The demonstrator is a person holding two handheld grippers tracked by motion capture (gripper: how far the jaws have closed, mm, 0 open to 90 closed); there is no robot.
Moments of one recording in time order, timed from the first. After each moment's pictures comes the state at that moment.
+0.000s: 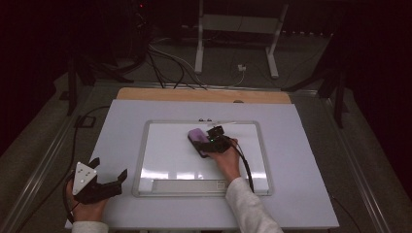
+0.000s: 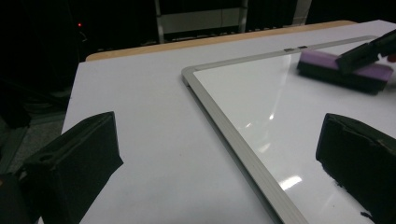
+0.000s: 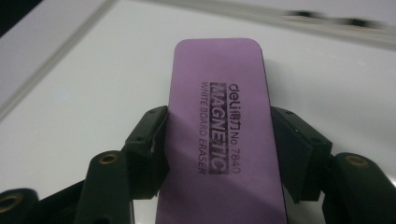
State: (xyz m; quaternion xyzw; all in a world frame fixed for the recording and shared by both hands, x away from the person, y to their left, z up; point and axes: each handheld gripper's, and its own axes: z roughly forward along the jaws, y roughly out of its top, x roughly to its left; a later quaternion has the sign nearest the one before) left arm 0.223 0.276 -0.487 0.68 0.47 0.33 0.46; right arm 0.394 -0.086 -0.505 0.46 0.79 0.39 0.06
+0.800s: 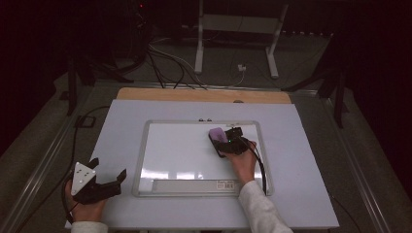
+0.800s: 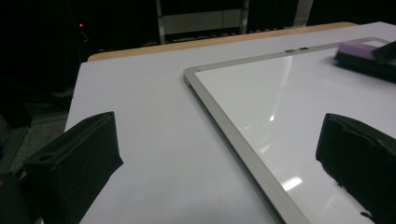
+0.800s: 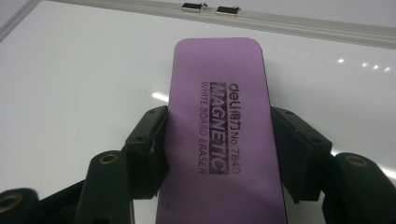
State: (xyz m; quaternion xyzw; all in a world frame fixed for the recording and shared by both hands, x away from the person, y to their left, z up) left arm 0.222 0.278 -0.487 0.68 0.47 0.33 0.46; right arm 0.381 -0.149 -0.495 0.53 0.75 0.36 0.13
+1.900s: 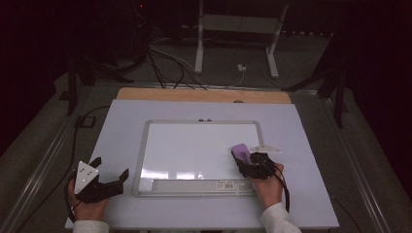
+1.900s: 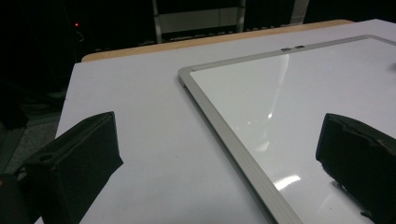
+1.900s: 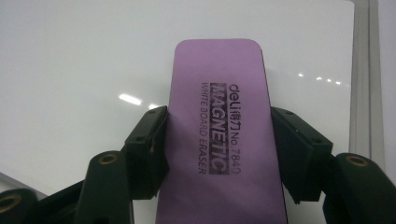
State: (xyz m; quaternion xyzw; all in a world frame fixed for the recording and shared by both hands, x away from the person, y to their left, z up) left arm 0.224 0.272 -0.487 0.68 0.47 0.33 0.46; right arm 0.307 -0.211 -0.499 0.53 0.76 0.33 0.19
